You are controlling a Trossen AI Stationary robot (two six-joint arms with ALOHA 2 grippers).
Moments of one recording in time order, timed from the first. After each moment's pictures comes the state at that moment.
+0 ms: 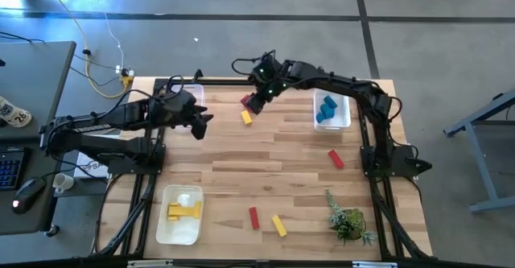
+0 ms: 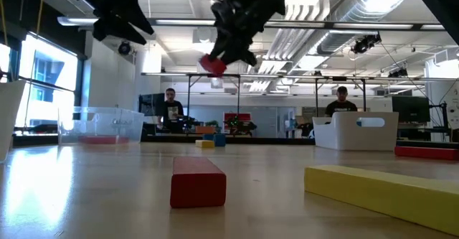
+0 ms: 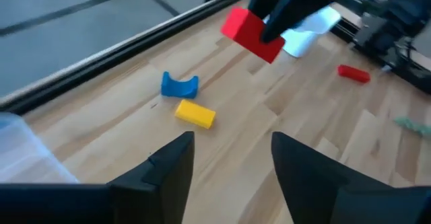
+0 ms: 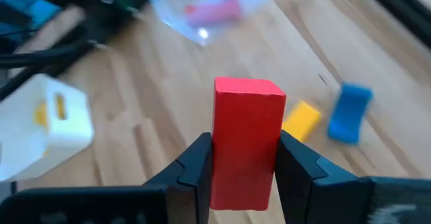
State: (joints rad) left arm 0.34 0.83 0.79 -0.57 -0.26 -0.44; right arm -0.40 2.00 1.87 -0.75 -0.31 0.27
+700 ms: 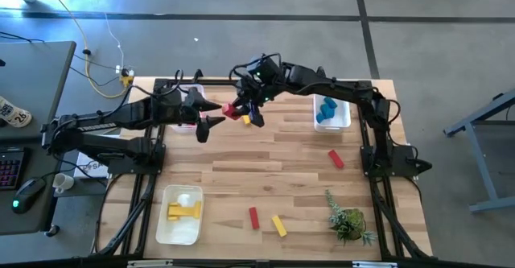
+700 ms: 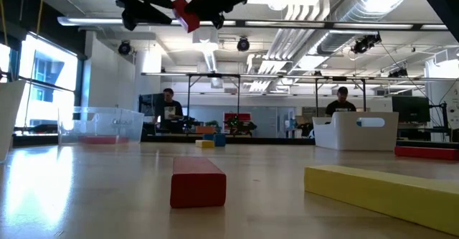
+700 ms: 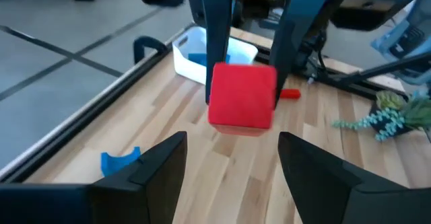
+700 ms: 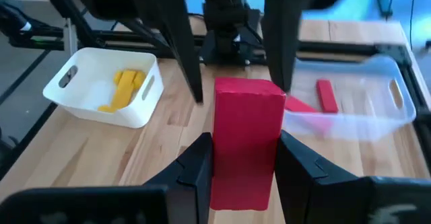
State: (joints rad) left arm 0.36 0.89 0.79 -0.28 -0.05 -0.18; right arm -0.29 2.00 2.01 -0.65 -0.48 -0.24
